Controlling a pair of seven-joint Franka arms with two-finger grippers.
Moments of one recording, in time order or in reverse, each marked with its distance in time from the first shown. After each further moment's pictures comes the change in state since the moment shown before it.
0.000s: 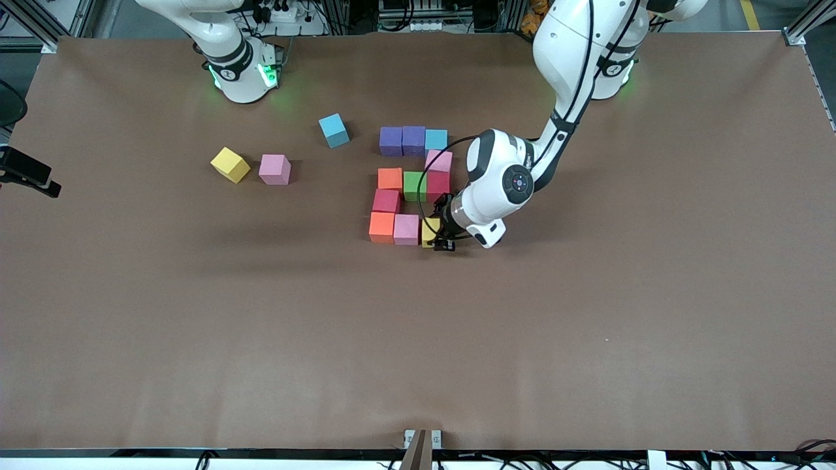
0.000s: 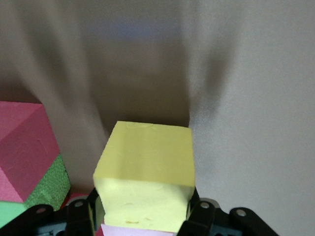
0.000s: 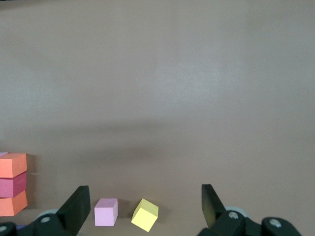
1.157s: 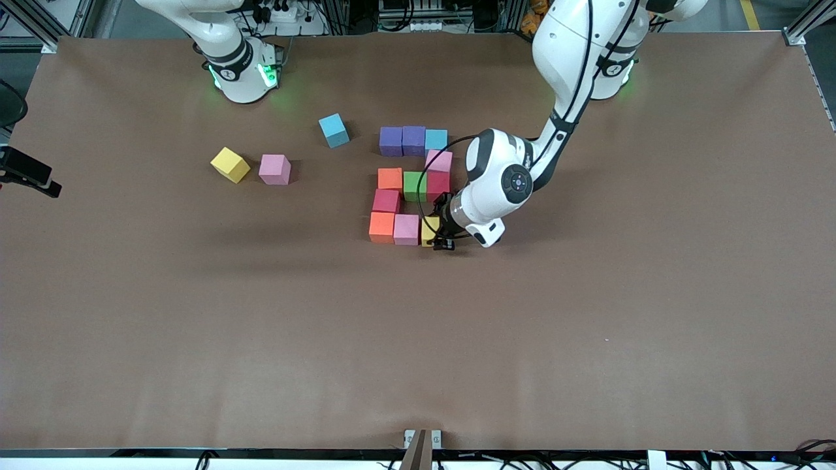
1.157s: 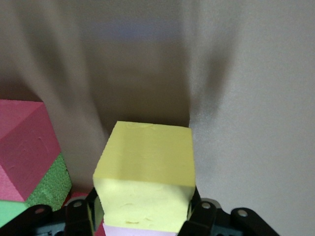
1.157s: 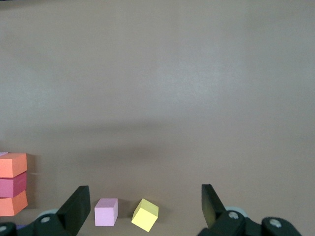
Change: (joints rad) left arm 0.000 0.001 -0.006 0.002 0.000 0.004 0.000; right arm 0.000 0.000 0.001 0.000 0.000 0.000 0.000
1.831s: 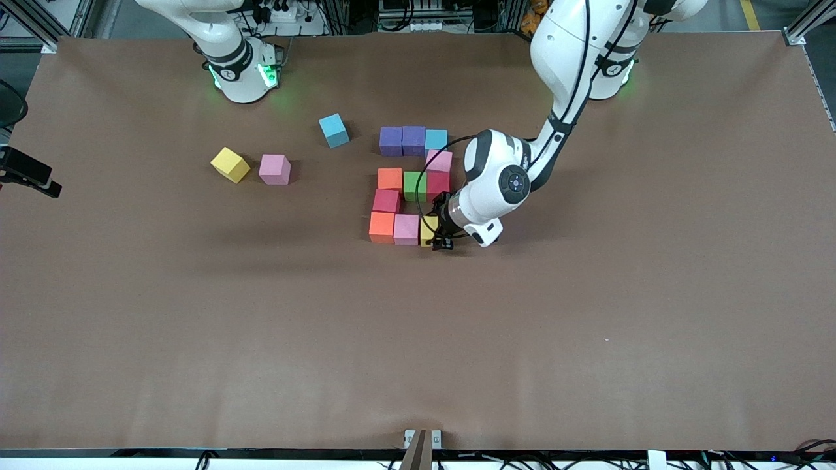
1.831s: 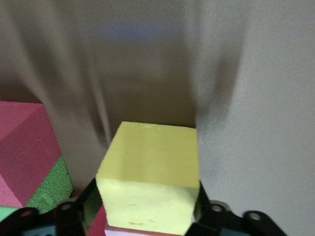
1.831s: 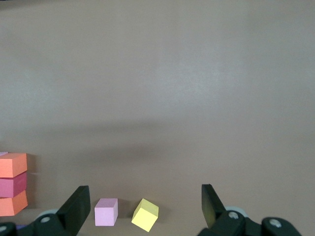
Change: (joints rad) left arm -0.001 0.013 -0.005 0.005 0.000 0.002 0.003; right arm 0.000 0.000 0.000 0.000 0.000 0.000 0.000
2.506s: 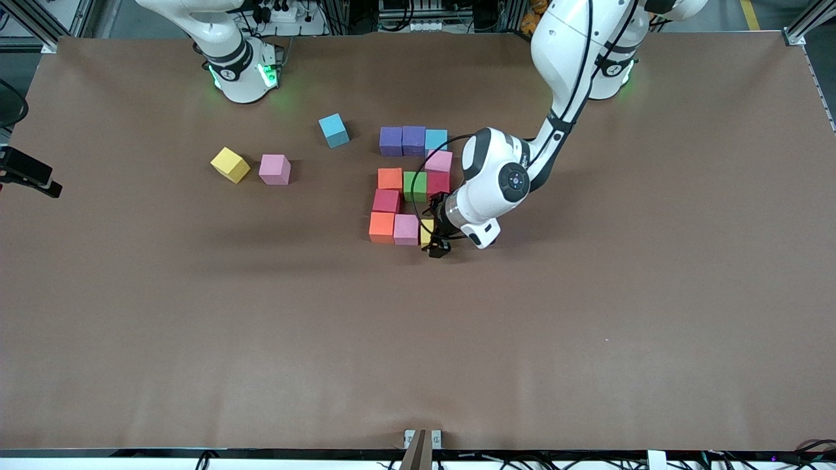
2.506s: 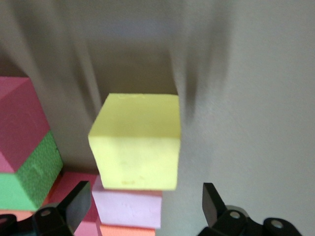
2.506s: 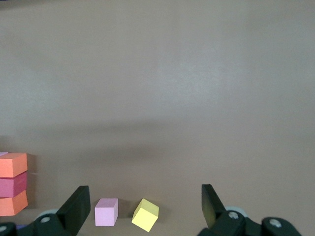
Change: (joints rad) left arm 0.001 -0.028 0.001 0.029 0.000 0.004 0.004; right arm 0.000 0.000 0.001 0.000 0.000 0.000 0.000
